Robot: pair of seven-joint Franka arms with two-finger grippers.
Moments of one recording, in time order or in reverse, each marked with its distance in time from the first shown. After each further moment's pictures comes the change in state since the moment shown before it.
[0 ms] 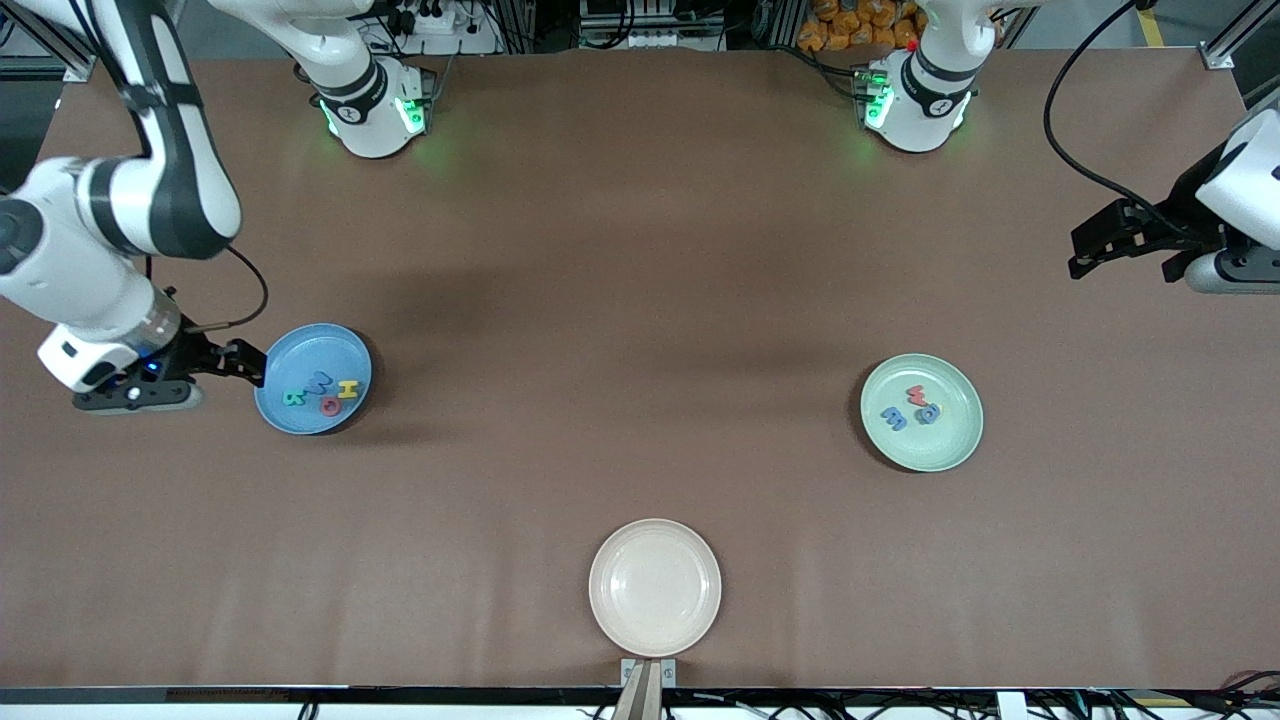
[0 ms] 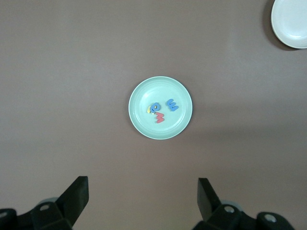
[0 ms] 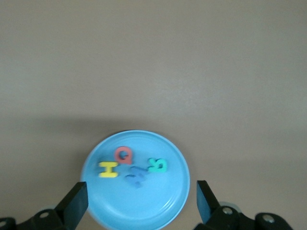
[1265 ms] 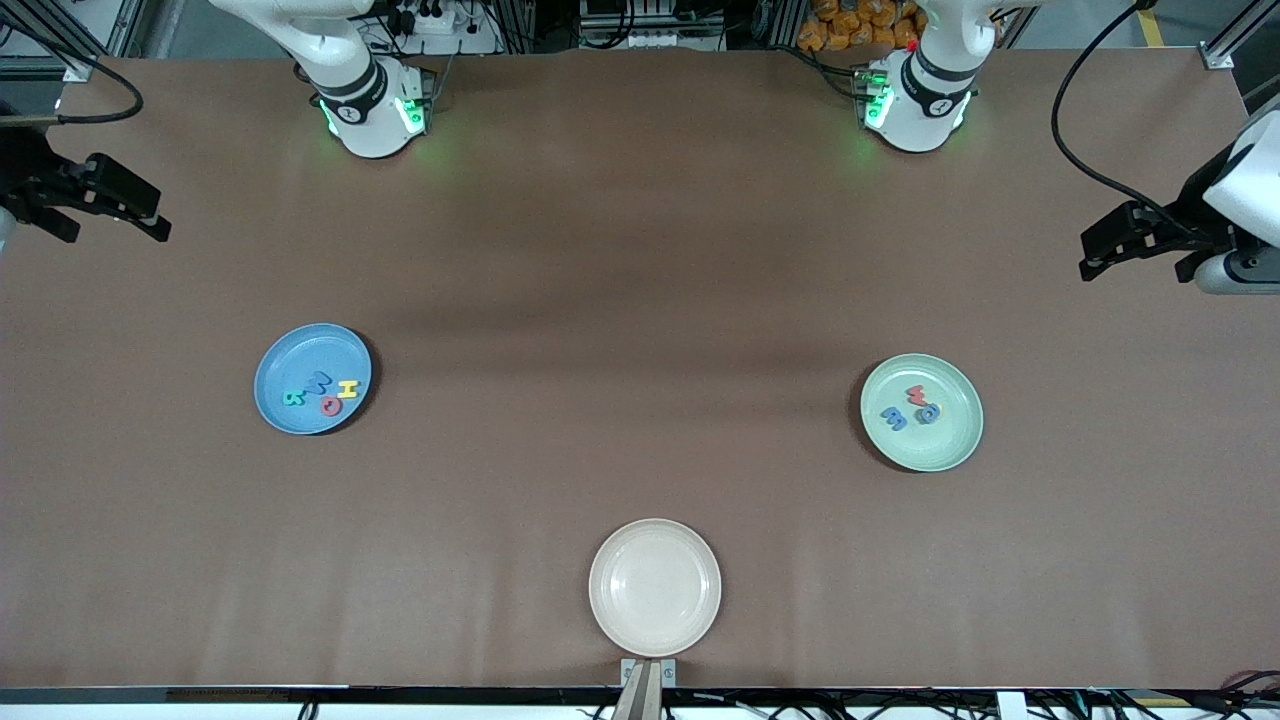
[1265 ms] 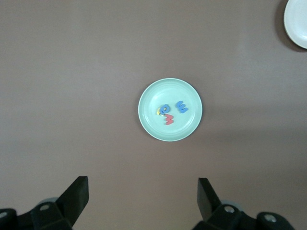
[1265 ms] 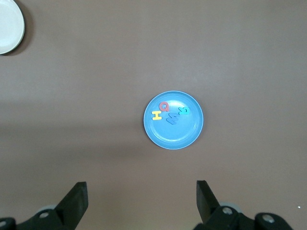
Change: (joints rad) left arm -0.001 -0.001 0.004 -0.002 0.042 0.007 0.002; right arm 0.024 -0.149 0.050 0.498 0.078 -0.722 0.127
